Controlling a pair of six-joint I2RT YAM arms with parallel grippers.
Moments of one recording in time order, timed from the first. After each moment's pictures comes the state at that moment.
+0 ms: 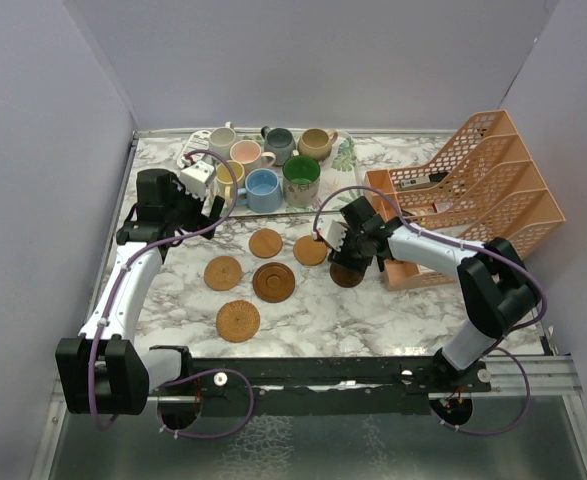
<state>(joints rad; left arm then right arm) -0.03 1.18 0.95 -0.39 0.30 0.34 0.61 1.66 0.99 -0.44 -0.08 -0.63</state>
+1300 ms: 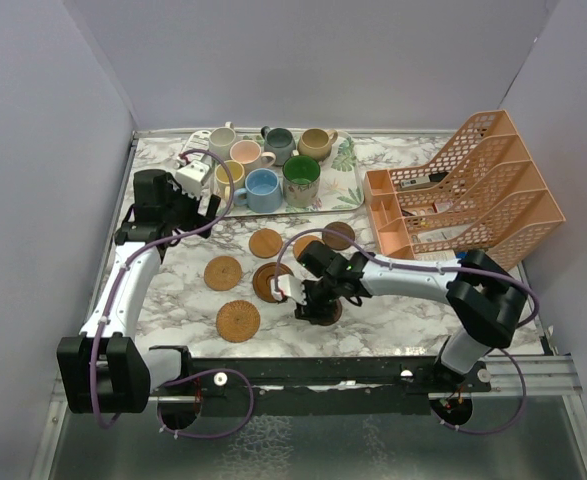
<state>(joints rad) 0.00 1.18 0.94 -0.37 0.28 0.33 0.99 1.66 0.95 -0.41 -0.36 -0.61</state>
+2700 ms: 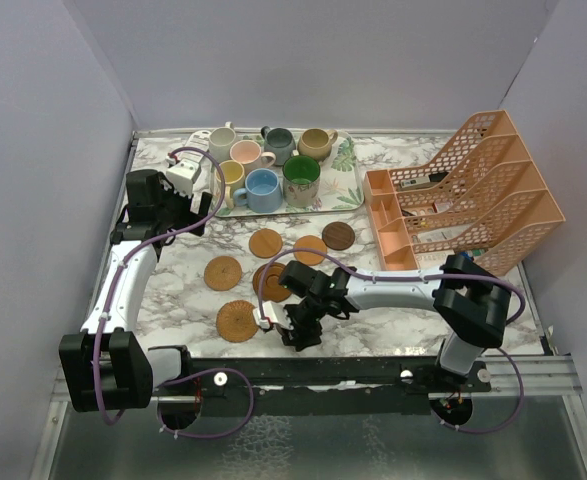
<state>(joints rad) 0.05 1.20 0.93 -0.35 0.27 0.32 1.14 1.72 0.99 -0.38 -0.52 -0.62</state>
